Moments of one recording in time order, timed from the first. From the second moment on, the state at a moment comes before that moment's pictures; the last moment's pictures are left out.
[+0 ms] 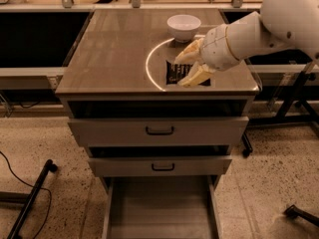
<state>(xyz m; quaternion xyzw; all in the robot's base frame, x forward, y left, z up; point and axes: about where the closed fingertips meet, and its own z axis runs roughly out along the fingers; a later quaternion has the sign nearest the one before) 0.616 -0.073 0.896 -0.72 0.54 0.06 0.43</state>
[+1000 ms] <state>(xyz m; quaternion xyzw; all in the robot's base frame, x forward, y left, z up) 0.729 -0.042 0.895 -0.63 0.63 0.16 0.43</state>
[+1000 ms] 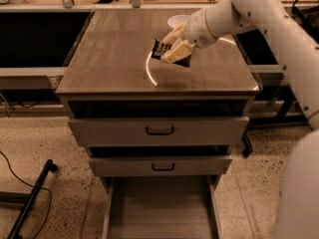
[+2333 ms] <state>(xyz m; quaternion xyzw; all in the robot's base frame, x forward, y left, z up) 0.777 0.006 0.879 -0.60 0.63 0.24 0.42</state>
